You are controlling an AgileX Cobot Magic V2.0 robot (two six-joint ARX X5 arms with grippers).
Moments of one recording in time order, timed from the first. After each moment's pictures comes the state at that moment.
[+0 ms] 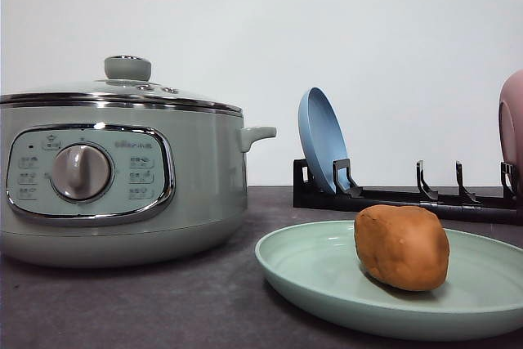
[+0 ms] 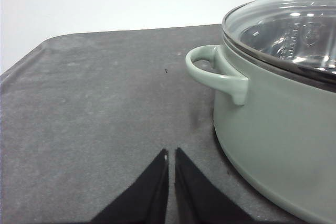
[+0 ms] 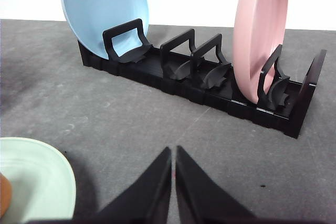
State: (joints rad) left_arx 0.07 0.01 0.03 -0.18 0.05 0.09; right_arx 0.00 0.01 0.02 -0.16 -0.15 0.03
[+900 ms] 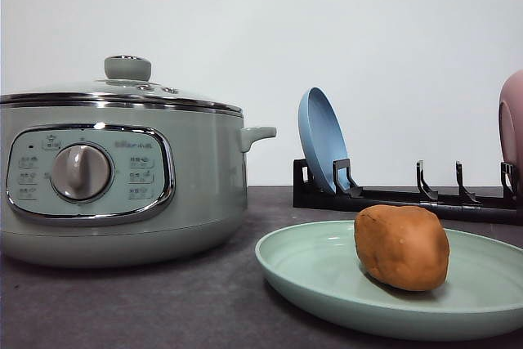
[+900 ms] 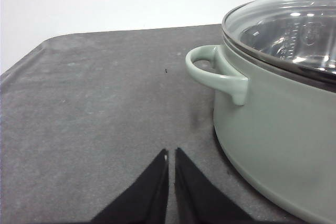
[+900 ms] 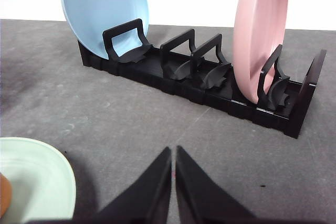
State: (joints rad) left_arx 0.07 0.01 0.03 -0.18 0.05 0.09; right_arx 0.00 0.01 0.02 -0.16 -0.15 0.03
